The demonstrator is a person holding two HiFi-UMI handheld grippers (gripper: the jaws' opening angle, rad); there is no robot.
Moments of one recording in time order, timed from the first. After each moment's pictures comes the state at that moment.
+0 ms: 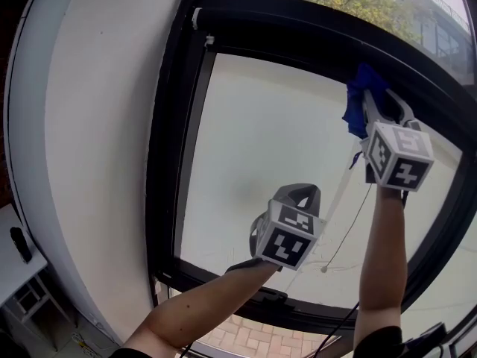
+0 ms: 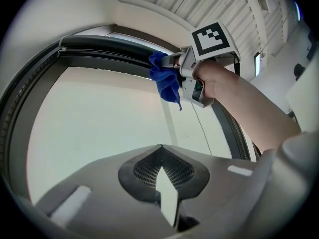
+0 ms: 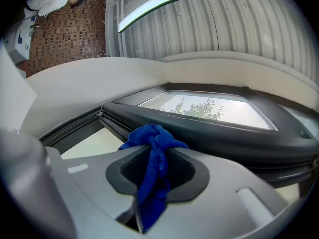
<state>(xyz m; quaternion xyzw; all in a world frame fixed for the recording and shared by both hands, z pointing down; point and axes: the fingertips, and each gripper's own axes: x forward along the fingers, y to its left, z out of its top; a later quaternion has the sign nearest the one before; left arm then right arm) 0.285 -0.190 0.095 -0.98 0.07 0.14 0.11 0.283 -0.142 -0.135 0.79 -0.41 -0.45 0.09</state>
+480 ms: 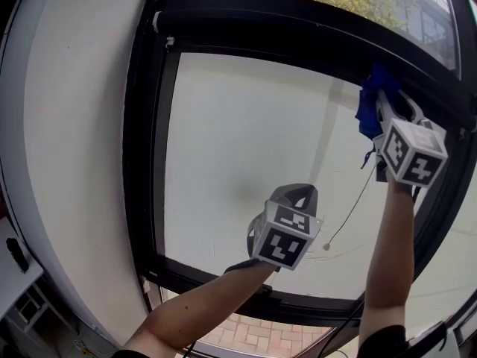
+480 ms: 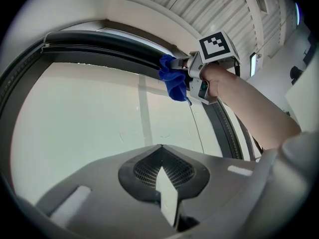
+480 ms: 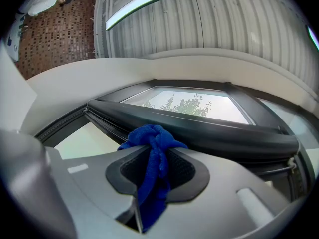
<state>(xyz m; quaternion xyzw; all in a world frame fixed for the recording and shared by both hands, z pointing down) 0.326 -0.129 0.104 -0.98 0.04 0.13 0.12 0.351 -0.042 -0.137 0.82 -0.38 -0.43 0.05</state>
